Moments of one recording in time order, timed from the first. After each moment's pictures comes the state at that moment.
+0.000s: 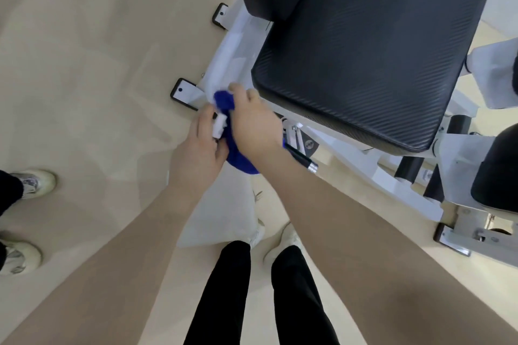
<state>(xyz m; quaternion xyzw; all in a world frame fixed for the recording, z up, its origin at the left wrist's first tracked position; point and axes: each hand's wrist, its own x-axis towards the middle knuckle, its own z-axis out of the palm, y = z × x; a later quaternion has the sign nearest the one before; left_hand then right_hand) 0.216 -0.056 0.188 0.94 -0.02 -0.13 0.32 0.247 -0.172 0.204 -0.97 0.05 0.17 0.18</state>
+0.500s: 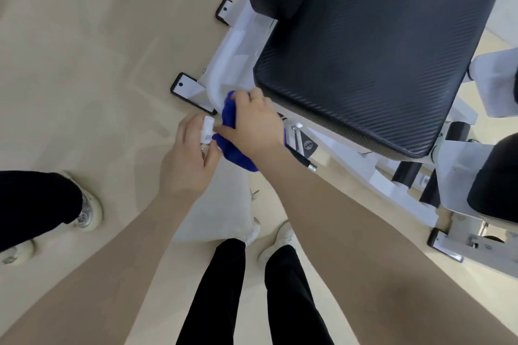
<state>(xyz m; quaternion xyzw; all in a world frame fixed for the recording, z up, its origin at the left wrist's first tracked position) 0.197 -0.047 0.196 0.92 0.01 -0.11 0.37 0.249 -0.179 0.194 -0.97 0.01 0.19 0.14</state>
